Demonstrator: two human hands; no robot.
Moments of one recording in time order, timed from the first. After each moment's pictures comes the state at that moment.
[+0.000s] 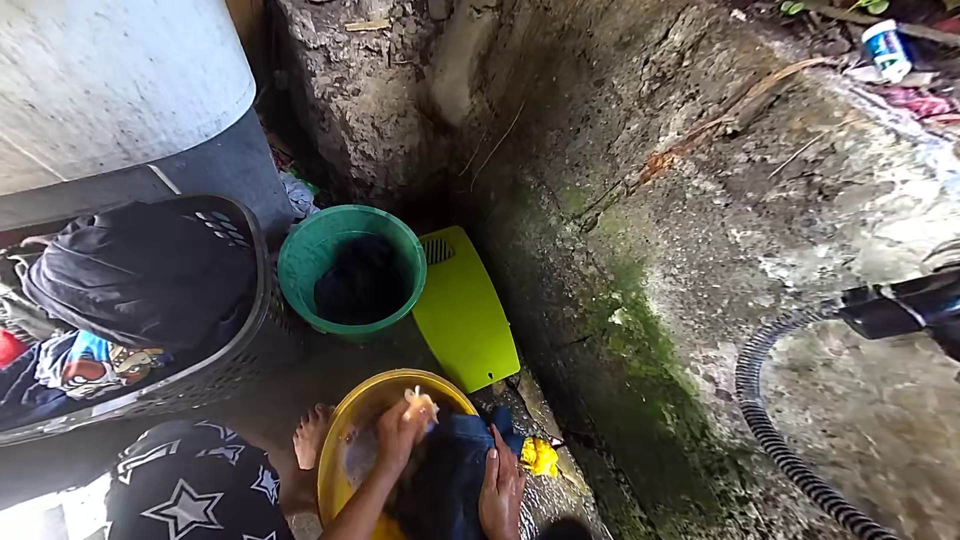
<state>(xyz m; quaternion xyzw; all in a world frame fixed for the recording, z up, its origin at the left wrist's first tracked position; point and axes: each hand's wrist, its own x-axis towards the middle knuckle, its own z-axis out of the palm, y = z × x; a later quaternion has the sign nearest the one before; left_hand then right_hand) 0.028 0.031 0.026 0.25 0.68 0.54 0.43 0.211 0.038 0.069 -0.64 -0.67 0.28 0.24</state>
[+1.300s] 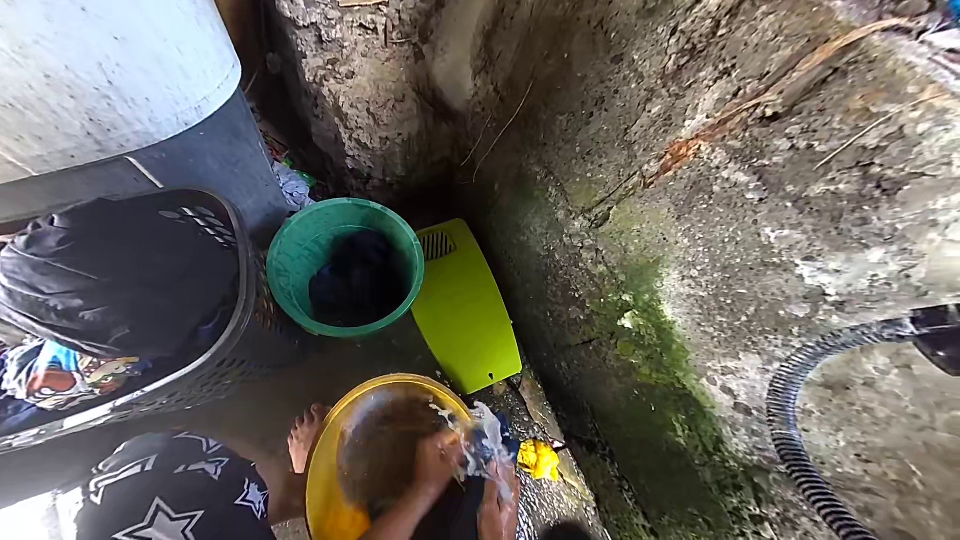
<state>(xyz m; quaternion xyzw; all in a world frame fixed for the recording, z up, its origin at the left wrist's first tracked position) 0.096 0.030 0.008 0.39 0.67 0.45 0.45 0.216 0.031 0.060 -0.63 -0.63 0.35 0.29</state>
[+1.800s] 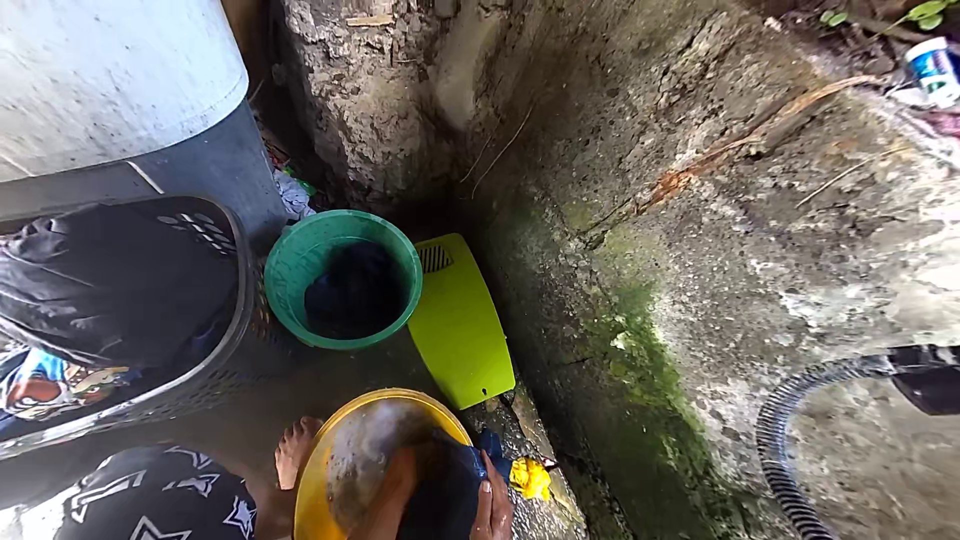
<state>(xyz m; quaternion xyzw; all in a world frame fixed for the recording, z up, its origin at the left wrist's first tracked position) 0.072 0.041 -0.054 0.41 0.75 0.13 0.50 0.216 0.038 0.060 -0.61 -0.66 0.34 0.29</state>
